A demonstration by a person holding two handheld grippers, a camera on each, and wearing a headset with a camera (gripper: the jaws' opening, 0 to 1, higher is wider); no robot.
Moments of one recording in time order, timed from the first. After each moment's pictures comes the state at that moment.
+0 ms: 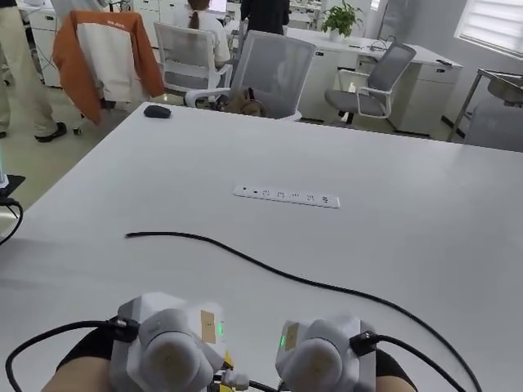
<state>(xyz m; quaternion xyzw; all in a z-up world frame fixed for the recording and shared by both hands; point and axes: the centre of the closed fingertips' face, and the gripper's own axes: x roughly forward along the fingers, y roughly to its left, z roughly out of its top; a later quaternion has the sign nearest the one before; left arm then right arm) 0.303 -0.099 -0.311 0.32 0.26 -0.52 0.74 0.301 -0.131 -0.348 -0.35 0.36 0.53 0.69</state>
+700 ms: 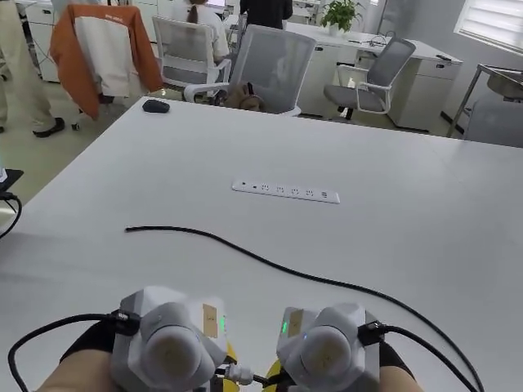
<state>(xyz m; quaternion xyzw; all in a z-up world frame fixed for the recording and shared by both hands) 0.303 -0.102 -0.309 0.32 0.25 -0.53 0.74 0.299 -0.125 -0.342 -0.35 0.34 0.54 0.69</state>
